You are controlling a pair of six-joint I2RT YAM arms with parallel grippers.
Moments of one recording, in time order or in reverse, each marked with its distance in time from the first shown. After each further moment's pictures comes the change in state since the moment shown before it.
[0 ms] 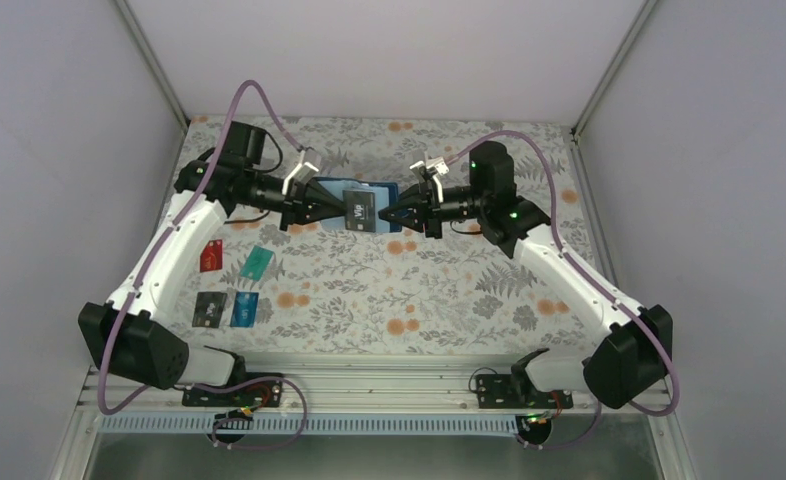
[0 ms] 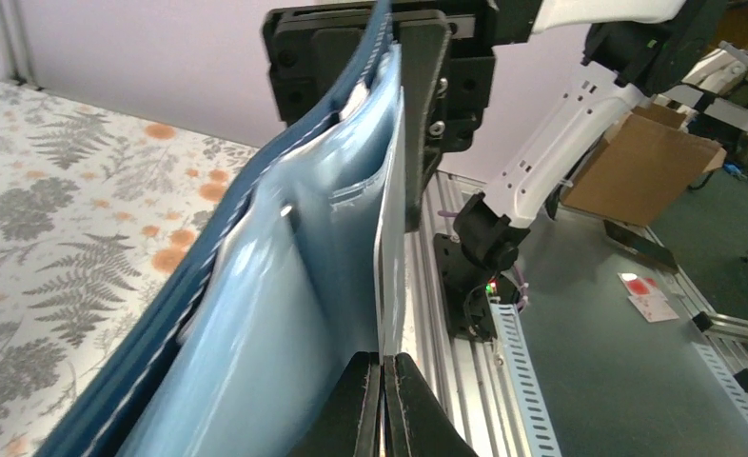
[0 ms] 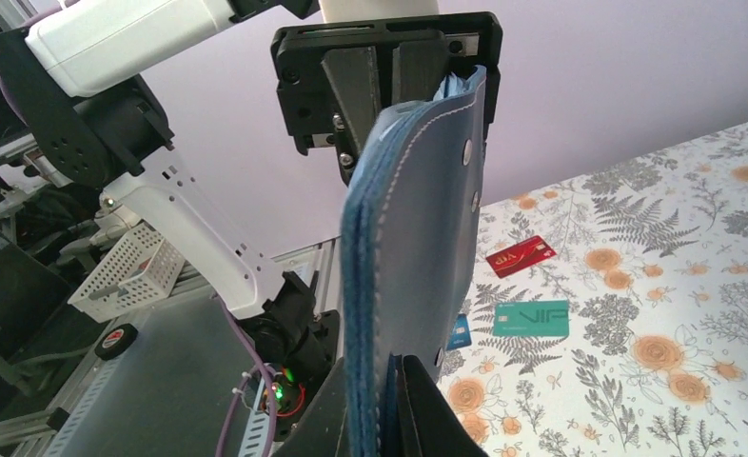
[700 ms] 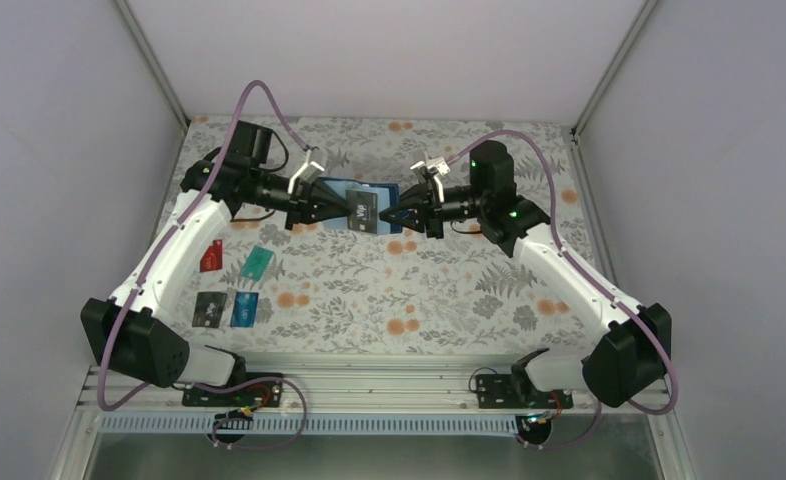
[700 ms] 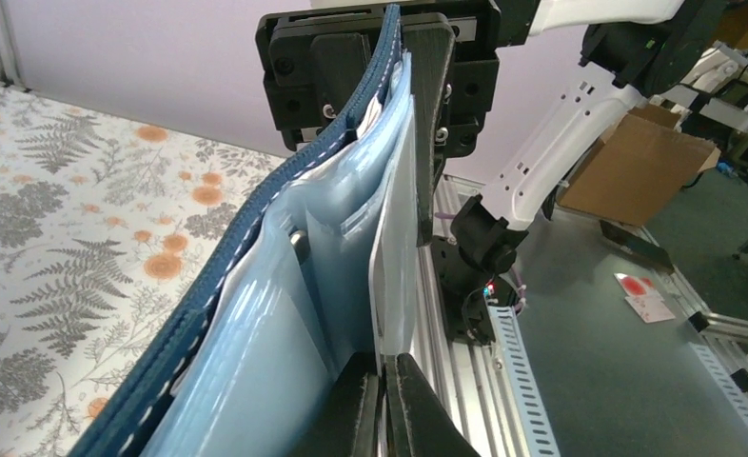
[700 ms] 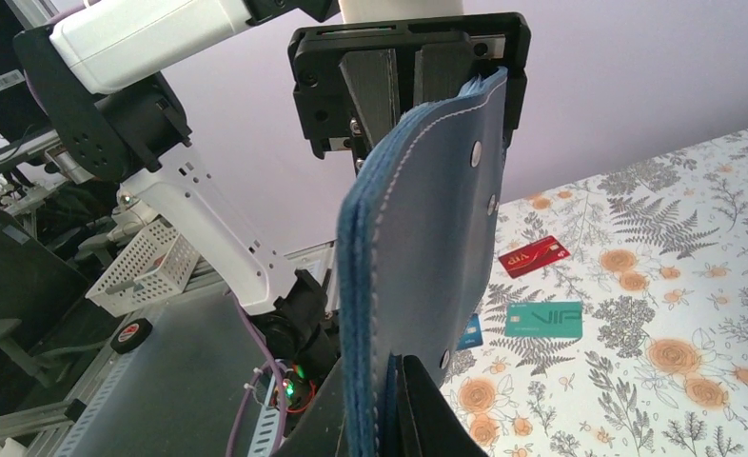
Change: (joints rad) left arm -0.039 0.013 -0.005 0.056 0.001 -0.047; right arm -0.001 0.013 0.000 0.013 -0.044 0.005
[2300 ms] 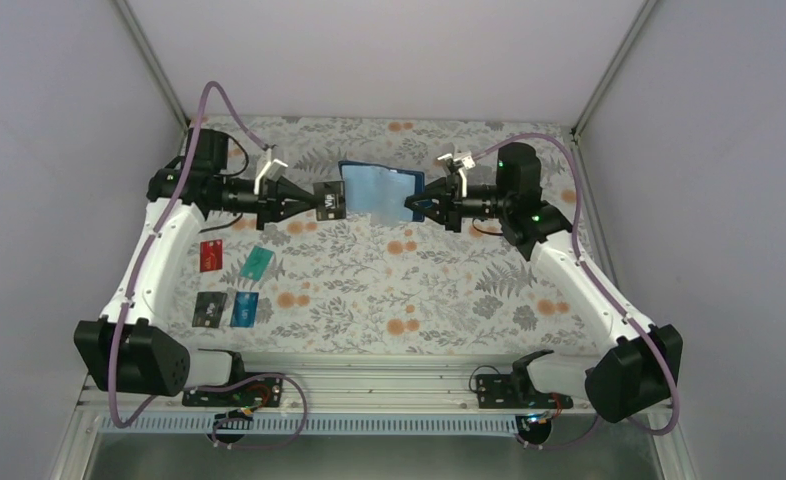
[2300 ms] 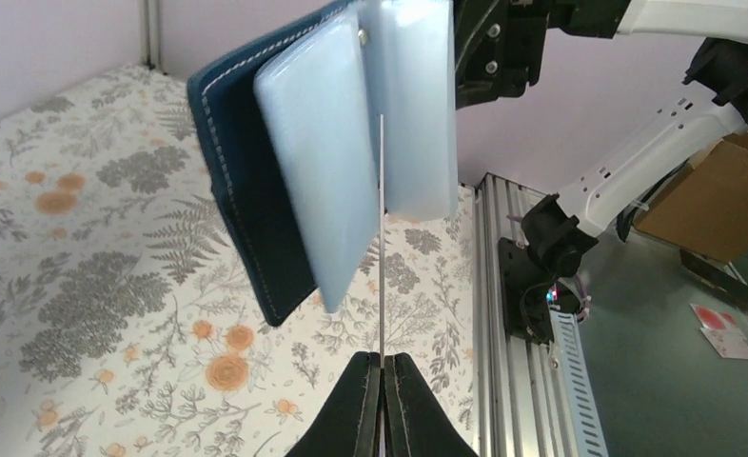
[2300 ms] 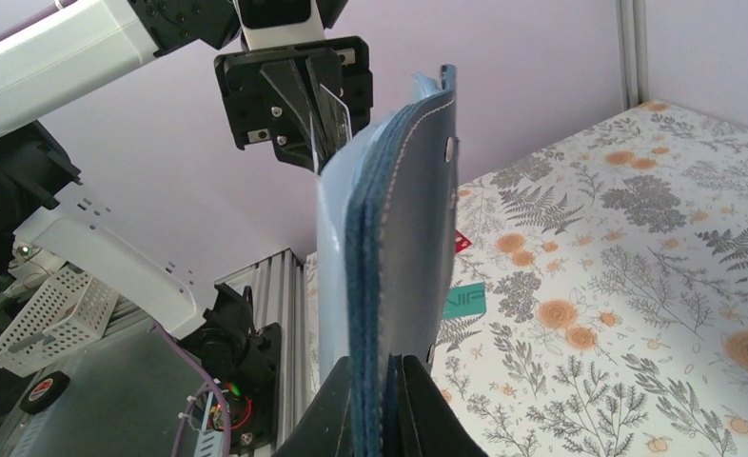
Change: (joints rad) left arm 0.221 -0.067 -0.051 -0.100 -0.005 0.101; right arm -0.138 -0.079 -0.054 -0.037 0.080 0.005
